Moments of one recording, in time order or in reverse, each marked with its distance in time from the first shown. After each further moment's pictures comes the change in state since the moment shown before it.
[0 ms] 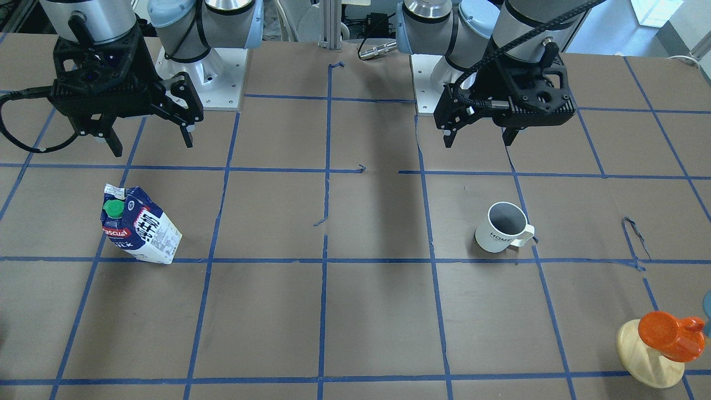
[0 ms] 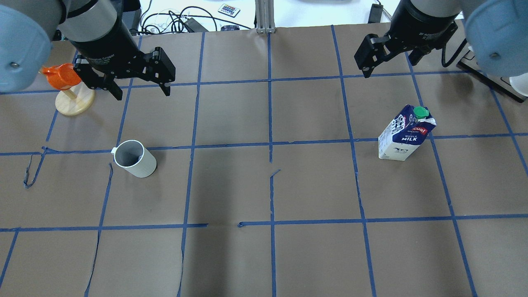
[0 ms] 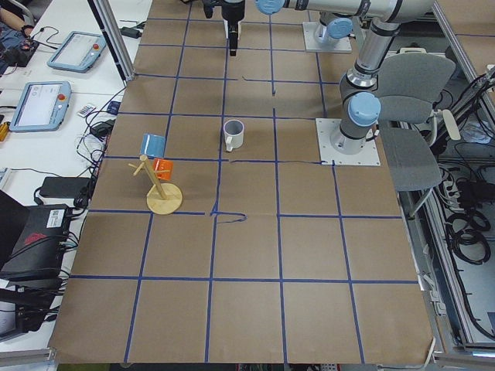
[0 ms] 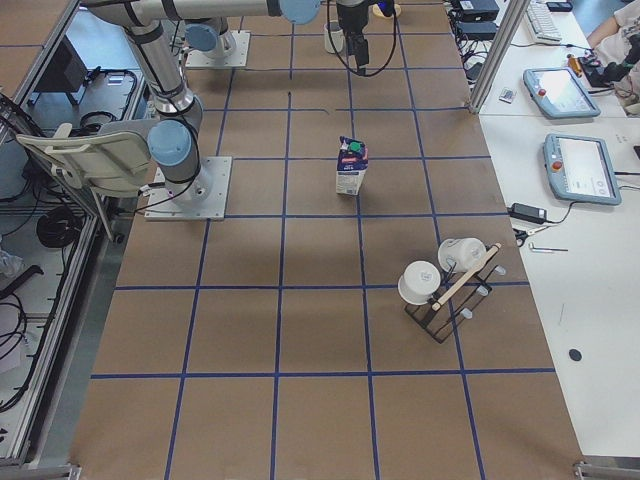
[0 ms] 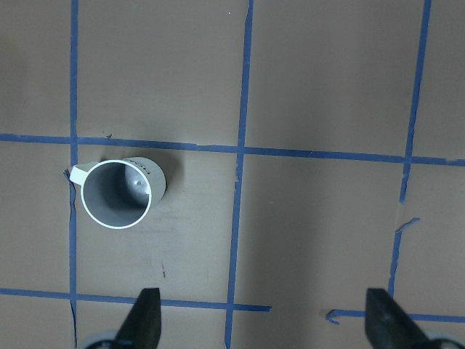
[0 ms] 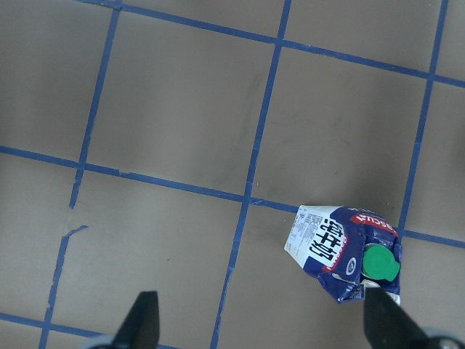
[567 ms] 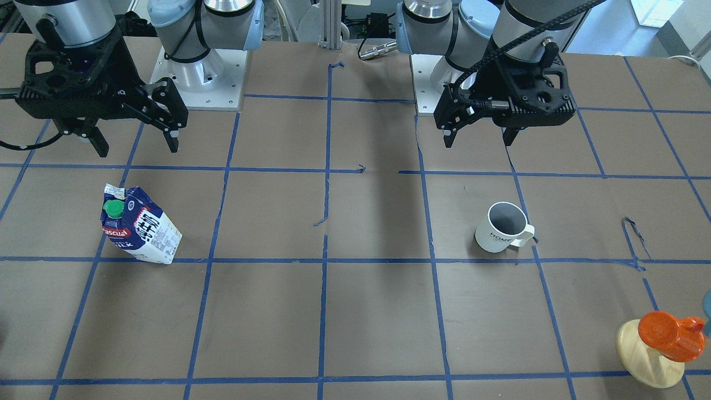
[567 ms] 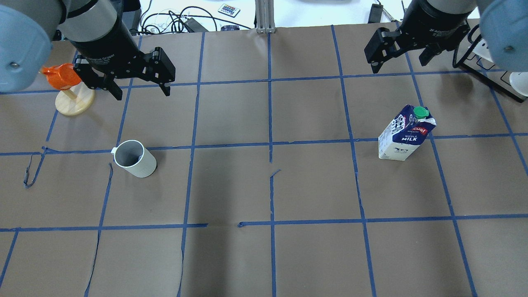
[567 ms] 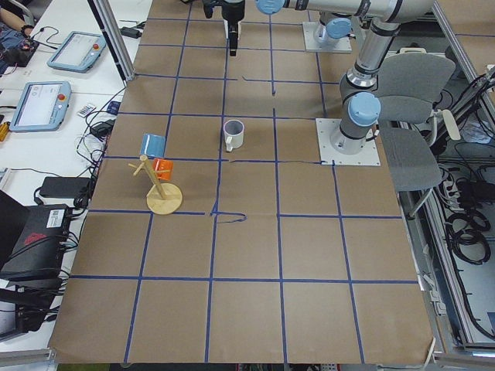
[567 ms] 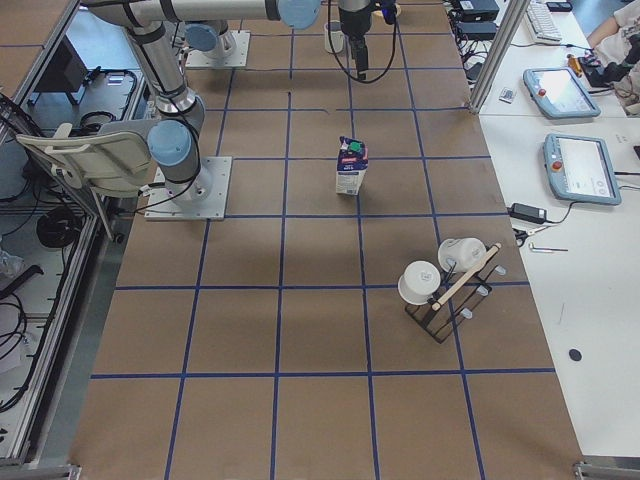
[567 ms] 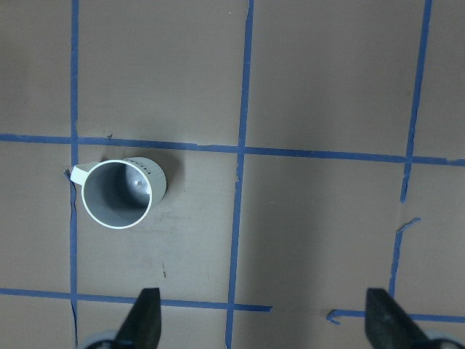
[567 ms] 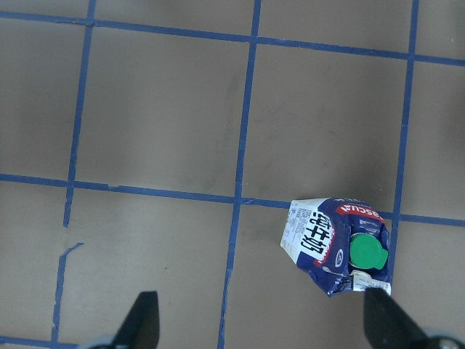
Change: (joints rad) left arm 0.000 0.000 0.000 0.000 0.001 0.001; right arm -0.041 -0.001 0.001 0.002 0.012 0.071
